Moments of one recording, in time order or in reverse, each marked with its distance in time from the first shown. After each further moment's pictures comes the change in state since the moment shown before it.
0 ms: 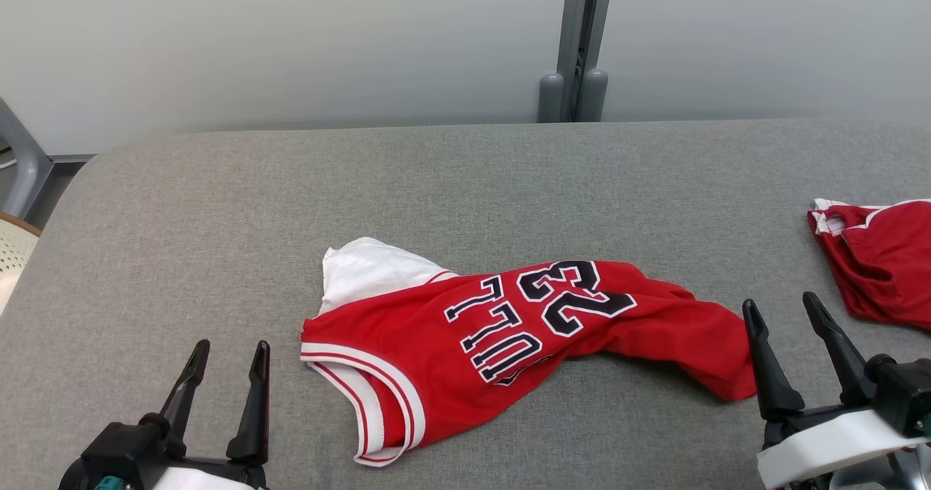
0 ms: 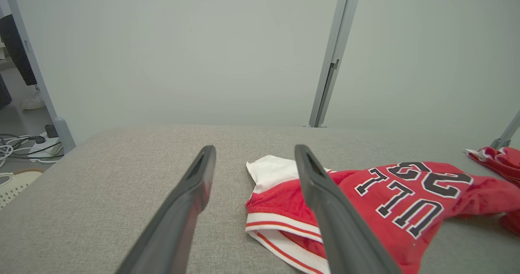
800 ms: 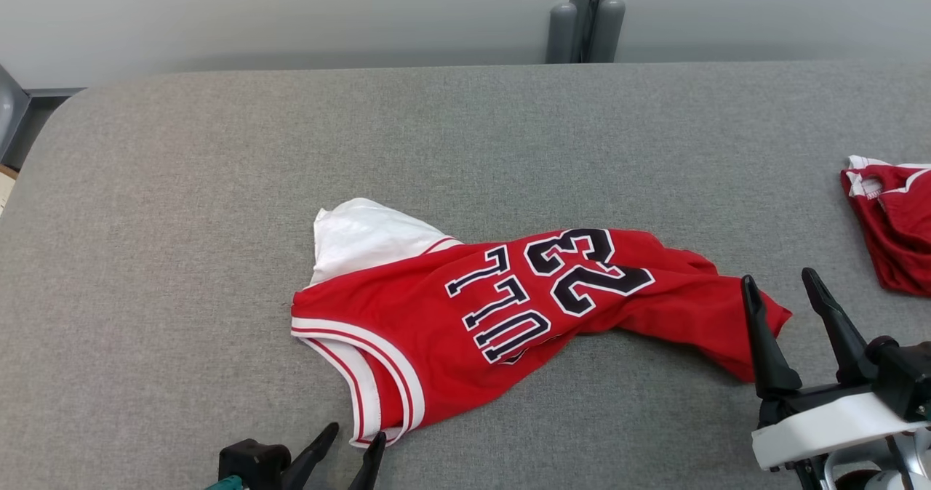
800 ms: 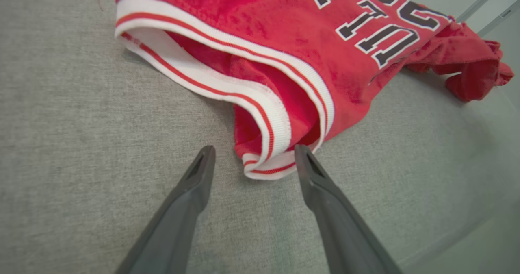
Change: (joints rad) left arm -0.021 -0.045 -0.195 0.198 -0.100 -0.143 0.186; right arm -0.040 0.015 0.002 -0.008 0.001 0.000 -0.014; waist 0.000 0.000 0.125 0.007
